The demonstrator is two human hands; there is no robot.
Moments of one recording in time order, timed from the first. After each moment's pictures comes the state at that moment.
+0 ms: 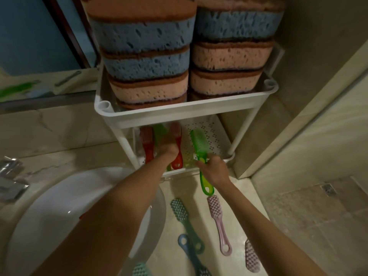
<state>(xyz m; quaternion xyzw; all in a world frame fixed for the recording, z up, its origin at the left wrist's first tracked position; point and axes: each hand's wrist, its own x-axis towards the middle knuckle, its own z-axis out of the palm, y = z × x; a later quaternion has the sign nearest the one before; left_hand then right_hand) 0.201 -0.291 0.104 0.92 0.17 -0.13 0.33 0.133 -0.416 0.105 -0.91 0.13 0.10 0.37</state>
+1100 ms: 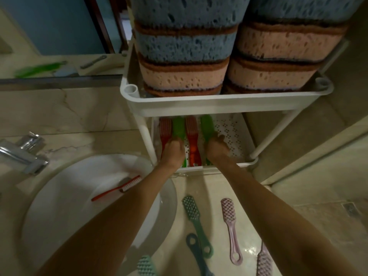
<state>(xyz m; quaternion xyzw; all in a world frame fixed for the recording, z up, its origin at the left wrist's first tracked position) 0.169 -0.258 0.094 0.93 0.14 -0.06 0.34 0.206 -0.379 0.079 -0.97 0.03 0.17 0.15</state>
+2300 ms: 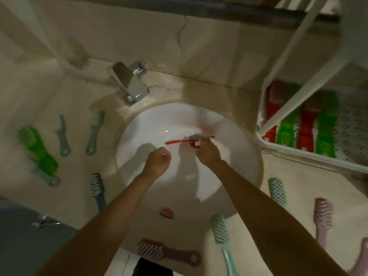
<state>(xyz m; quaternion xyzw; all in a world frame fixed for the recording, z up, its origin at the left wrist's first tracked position) -0.008 -0.024 0.000 0.79 0.42 -0.13 0.43 0.101 -0.145 -0.049 -0.90 -0.18 0.31 0.23</state>
